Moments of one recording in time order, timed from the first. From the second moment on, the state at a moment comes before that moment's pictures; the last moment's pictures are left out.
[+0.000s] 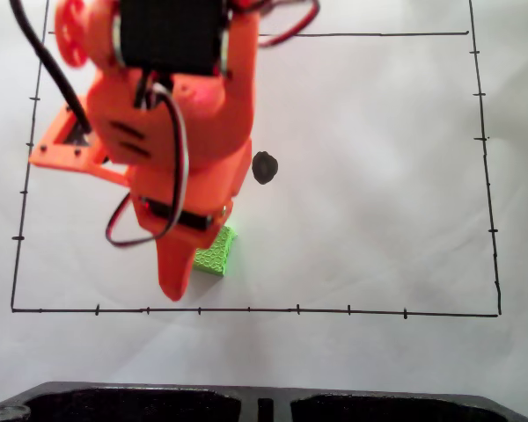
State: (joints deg) arm 4.1 85.7 107.6 46.2 26.6
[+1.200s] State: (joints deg) arm -0.7 91.8 105.7 56.4 25.8
